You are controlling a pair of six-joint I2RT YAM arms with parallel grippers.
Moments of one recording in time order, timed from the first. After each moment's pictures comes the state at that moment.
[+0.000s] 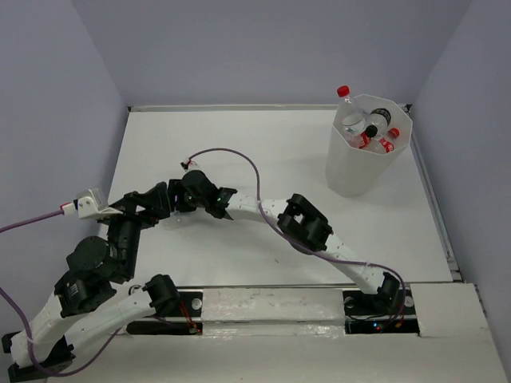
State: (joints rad) left arm -1.01 0.25 0.83 -0.43 -1.01 -0.40; right arm 1.06 2.66 2.23 0.00 -0.03 0.87
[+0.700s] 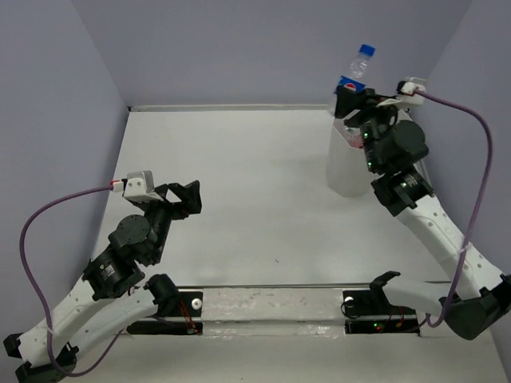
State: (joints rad) left arm -0.90 0.42 0.76 -0.35 -0.77 -0.37; right arm 0.56 1.17 1.21 0.23 0.34 0.30
